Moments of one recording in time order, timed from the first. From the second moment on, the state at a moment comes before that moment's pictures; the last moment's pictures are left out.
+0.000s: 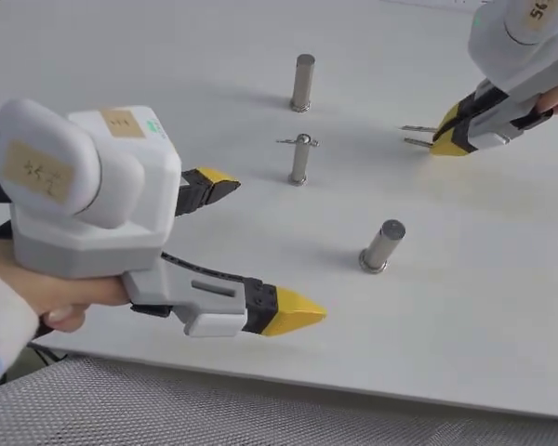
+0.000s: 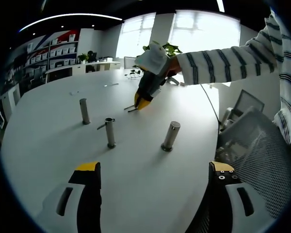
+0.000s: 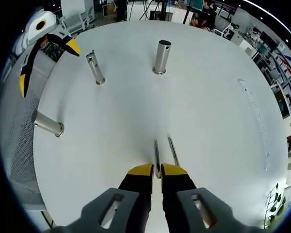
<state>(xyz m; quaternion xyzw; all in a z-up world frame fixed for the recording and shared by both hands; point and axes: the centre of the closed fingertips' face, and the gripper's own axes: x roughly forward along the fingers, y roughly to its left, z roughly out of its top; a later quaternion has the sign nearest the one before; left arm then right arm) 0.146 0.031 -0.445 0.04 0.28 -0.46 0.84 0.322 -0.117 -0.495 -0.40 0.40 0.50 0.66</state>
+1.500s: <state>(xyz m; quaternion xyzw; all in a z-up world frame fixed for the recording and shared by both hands) 0.152 0.035 -0.440 0.05 0.28 -0.45 0.85 0.315 -0.113 -0.497 -0.42 0.39 0.50 0.66</state>
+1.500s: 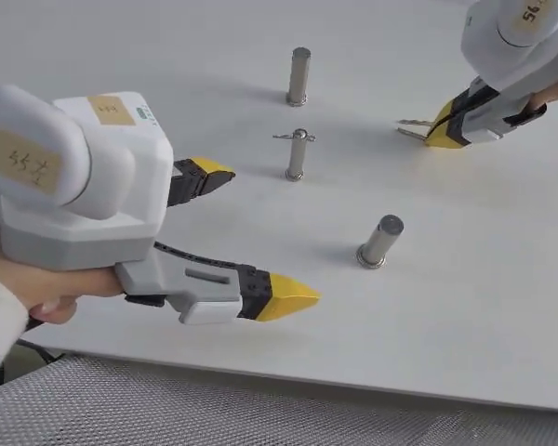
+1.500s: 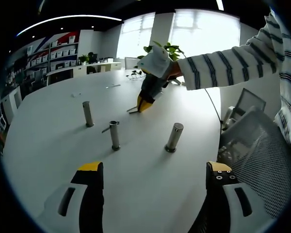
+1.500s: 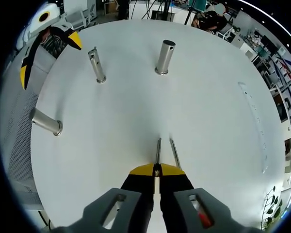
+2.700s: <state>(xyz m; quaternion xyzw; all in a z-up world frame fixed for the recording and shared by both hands) 0.177 0.018 -0.399 -0.01 0.24 -0.44 0.87 0.286 -0.098 -0.393 -0.40 0.21 0.46 0.77</state>
